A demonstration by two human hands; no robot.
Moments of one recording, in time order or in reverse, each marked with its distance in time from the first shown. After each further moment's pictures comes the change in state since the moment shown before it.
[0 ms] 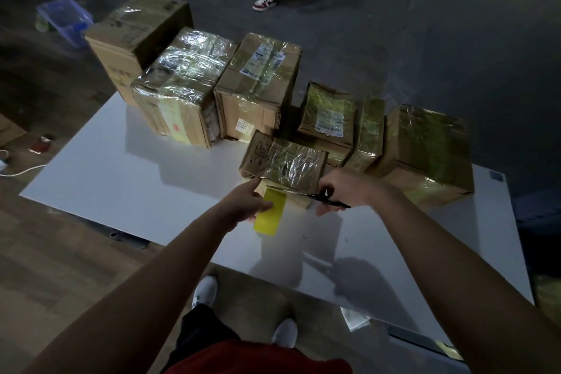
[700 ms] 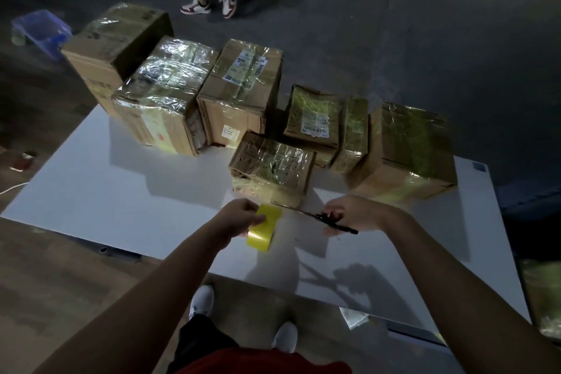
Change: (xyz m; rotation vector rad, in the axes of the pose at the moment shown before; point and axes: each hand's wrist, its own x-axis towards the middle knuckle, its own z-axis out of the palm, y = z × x) left_hand -0.005 -0.009 0.017 0.019 0.031 -0.042; right_hand -0.037 0.038 0.028 0.146 -0.035 0.084
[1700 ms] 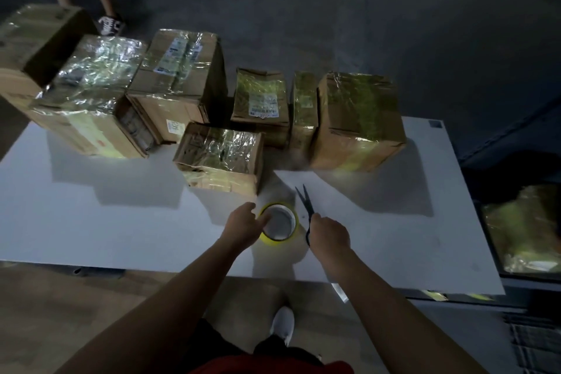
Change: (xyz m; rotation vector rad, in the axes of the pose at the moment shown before) left_hand 0.017 -0.011 0.110 0.512 0.137 0.172; right_hand 0.002 0.058 0.117 -0.251 0.450 0.433
